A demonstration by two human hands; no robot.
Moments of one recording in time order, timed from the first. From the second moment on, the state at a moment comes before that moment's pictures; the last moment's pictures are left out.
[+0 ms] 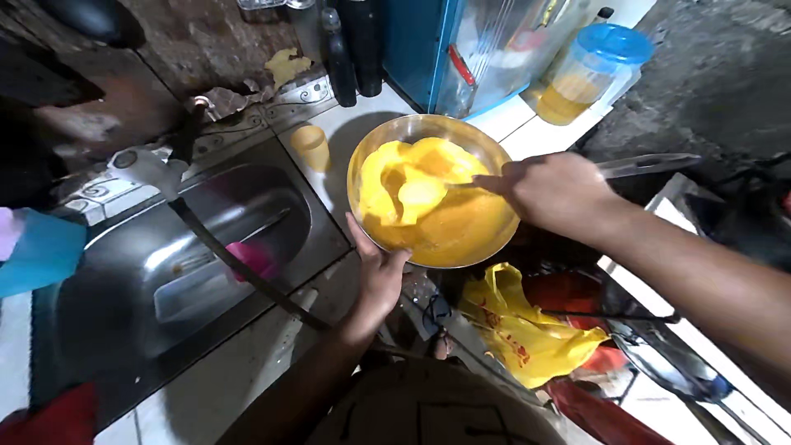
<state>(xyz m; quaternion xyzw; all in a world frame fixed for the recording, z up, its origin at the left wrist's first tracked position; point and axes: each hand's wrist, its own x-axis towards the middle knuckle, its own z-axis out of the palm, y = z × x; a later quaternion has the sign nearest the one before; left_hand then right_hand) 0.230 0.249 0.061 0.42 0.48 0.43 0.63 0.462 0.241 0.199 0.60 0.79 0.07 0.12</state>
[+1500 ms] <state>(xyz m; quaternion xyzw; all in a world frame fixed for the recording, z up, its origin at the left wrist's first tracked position) 0.188 0.290 0.082 0.51 0.47 0.22 0.68 0.465 0.269 0.174 0.70 0.66 -0.06 0.25</state>
